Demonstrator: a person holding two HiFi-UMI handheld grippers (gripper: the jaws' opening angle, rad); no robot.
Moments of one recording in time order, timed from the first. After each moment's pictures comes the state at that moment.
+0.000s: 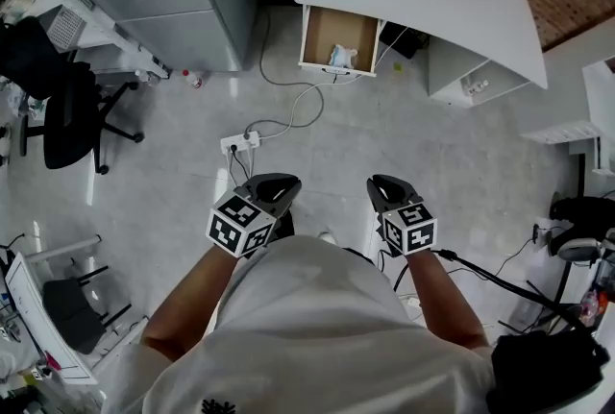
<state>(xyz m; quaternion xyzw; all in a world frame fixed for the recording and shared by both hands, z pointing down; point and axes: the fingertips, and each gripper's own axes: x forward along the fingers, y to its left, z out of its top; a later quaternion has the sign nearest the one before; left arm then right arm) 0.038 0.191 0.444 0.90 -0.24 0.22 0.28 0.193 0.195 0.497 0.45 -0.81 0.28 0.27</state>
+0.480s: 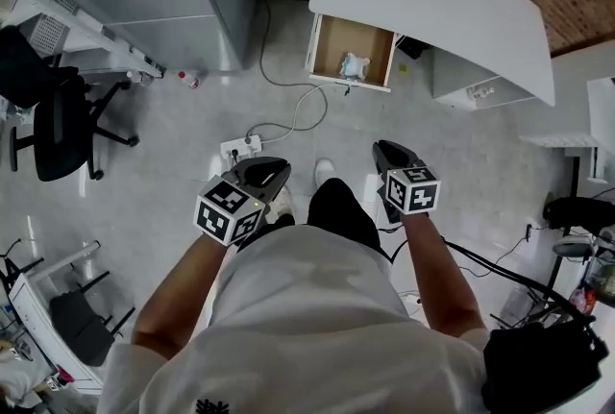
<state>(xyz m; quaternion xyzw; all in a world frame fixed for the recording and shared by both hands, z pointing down) -0.049 0.021 0.464 0.90 -0.24 0.22 0.30 0.151 -0.018 0.537 0.50 -0.77 0.31 0.26</state>
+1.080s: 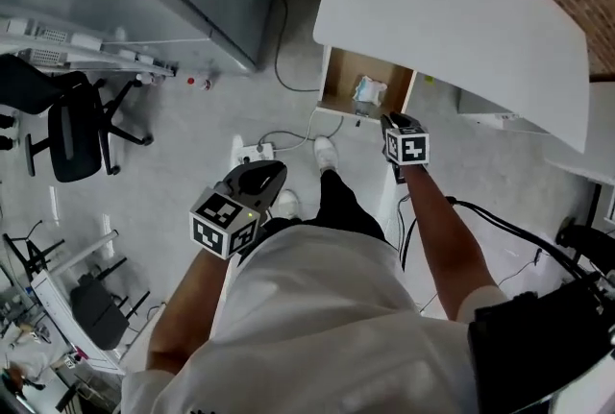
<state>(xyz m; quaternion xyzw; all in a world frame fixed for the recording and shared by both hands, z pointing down) 0.007 -0.191 0.480 0.86 -0.32 0.24 0.34 0.251 -0.301 0.694 0.48 -0.73 0.33 0.36</state>
